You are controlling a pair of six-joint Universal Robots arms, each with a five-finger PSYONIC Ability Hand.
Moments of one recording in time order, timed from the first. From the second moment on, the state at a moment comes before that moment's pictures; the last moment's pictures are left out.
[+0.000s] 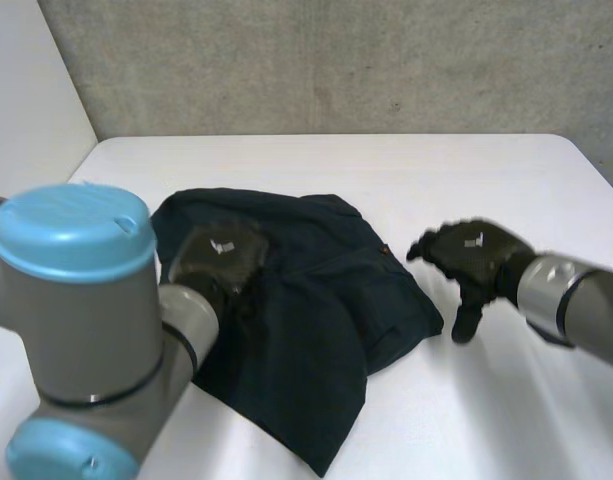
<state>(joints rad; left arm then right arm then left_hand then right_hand) 4.00 -1.88 -1.51 3.04 -1.76 3.20 1.85 -1.28 1.55 0.28 1.23 2.61 0.32 0.33 0.33 0.33 0.16 0.21 0.23 0.22 0.24 0.07</state>
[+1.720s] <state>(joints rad) 4.18 -2.01 -1.49 3.01 -1.66 3.67 2.11 -1.08 1.41 0.06 1.36 2.71 0.52 0.52 0.53 0.52 0.34 0.96 1.17 1.18 1.19 0.99</state>
